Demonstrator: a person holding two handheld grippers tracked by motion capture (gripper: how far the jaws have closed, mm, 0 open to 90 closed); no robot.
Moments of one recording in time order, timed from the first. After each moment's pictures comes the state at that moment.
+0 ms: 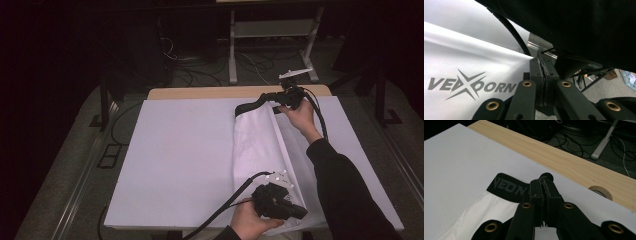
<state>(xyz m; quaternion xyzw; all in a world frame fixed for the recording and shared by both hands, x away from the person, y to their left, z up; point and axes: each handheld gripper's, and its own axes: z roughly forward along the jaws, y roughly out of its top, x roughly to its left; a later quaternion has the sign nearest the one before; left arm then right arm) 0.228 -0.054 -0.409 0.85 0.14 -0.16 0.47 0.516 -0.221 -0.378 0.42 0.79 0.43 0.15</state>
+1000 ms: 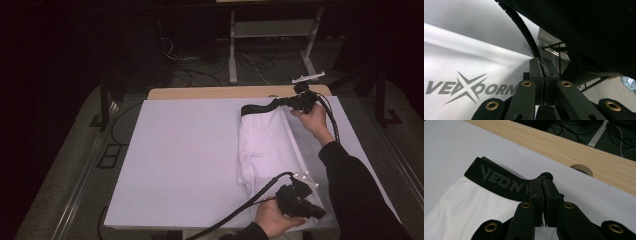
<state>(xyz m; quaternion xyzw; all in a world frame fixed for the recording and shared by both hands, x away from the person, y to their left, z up) 0.241 -0.117 -0.437 0.87 0.16 -0.18 0.44 0.523 -0.266 -0.405 0.44 0.79 0.40 0.14</state>
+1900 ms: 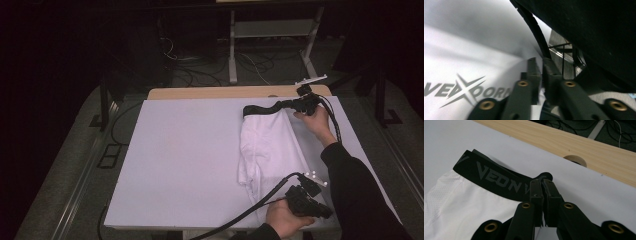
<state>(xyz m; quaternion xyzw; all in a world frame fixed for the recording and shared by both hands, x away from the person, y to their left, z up) 0.247 -0.143 -0.453 0.86 0.20 -0.18 0.43 0.528 -0.280 -0.419 0.45 0.79 0.40 0.14</state>
